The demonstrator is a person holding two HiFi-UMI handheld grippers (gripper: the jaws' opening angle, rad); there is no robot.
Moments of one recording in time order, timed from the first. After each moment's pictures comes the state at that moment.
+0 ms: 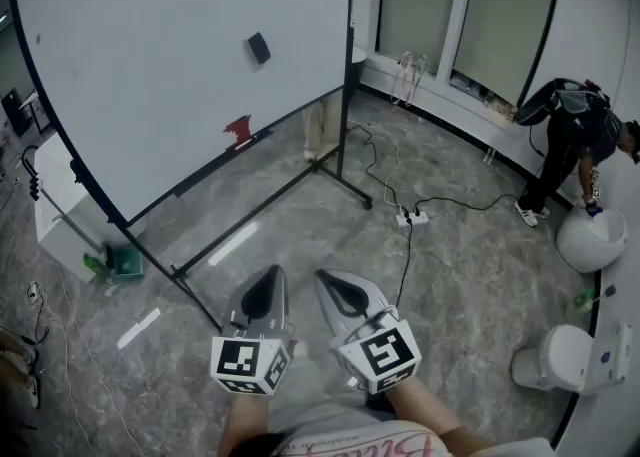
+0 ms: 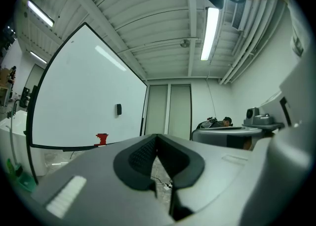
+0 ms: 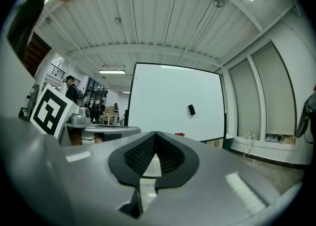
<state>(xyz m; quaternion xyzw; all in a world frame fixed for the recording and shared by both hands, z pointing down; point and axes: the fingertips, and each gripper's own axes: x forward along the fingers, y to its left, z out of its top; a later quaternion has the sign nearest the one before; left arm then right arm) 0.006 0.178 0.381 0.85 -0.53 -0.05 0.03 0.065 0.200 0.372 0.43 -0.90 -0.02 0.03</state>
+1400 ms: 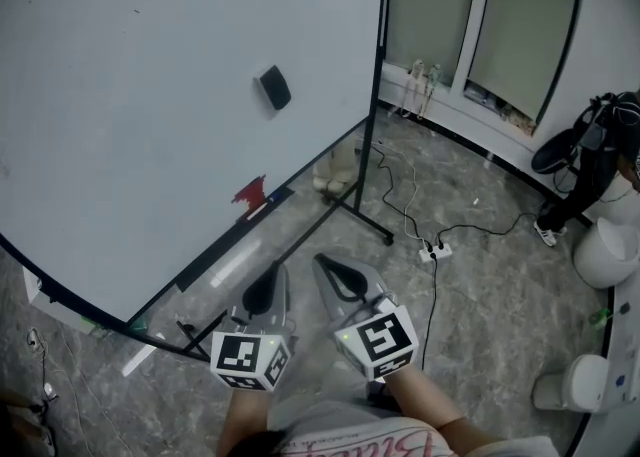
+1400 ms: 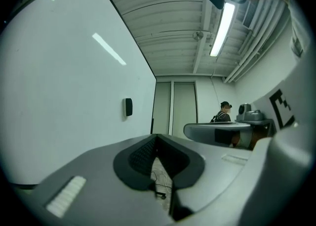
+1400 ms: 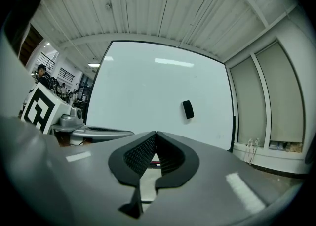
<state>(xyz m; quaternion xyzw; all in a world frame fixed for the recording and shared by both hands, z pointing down) -0.069 -0.118 0.375 0.87 -0.50 -0.05 0.02 -0.013 -0.108 0.357 0.46 -0.89 -0.03 0.03</state>
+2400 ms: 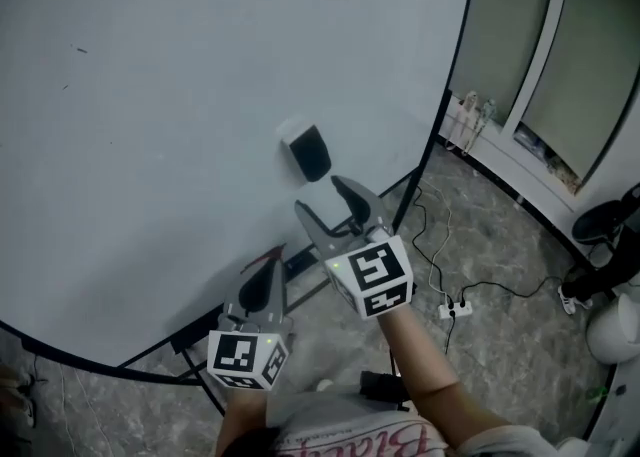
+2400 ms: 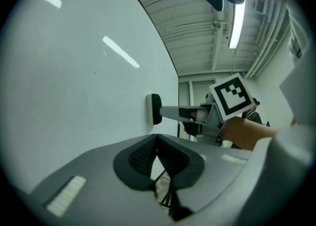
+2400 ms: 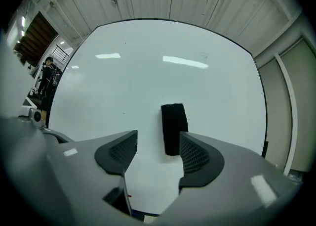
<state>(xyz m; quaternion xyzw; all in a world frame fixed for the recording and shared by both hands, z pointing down) -0.099 -0.321 0.355 0.81 -0.58 -0.07 0.01 -0.048 -0.401 0.289 0.40 -0.91 -0.11 0.05</state>
